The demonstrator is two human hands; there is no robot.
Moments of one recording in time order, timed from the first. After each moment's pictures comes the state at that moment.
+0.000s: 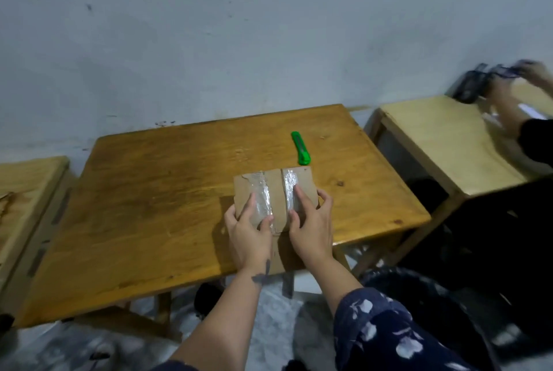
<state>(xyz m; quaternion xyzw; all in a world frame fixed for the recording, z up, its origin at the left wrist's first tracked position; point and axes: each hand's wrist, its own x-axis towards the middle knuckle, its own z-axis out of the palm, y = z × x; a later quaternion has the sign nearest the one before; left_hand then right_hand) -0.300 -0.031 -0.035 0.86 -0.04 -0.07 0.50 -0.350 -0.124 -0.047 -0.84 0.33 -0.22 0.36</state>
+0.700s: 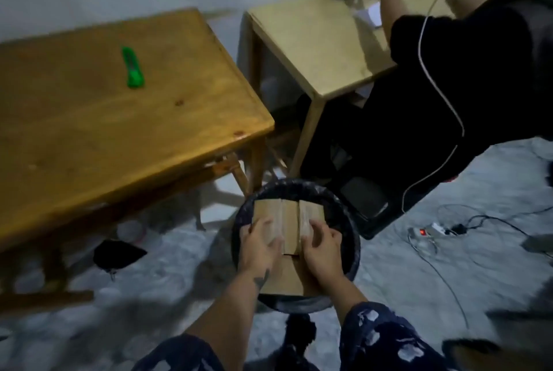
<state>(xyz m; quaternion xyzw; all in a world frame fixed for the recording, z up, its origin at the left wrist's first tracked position) -0.568 -0.173 -0.163 0.84 -0.19 -0.36 0.35 -0.678 -0.251 -0.158 -0.67 0.59 -0.05 0.45</state>
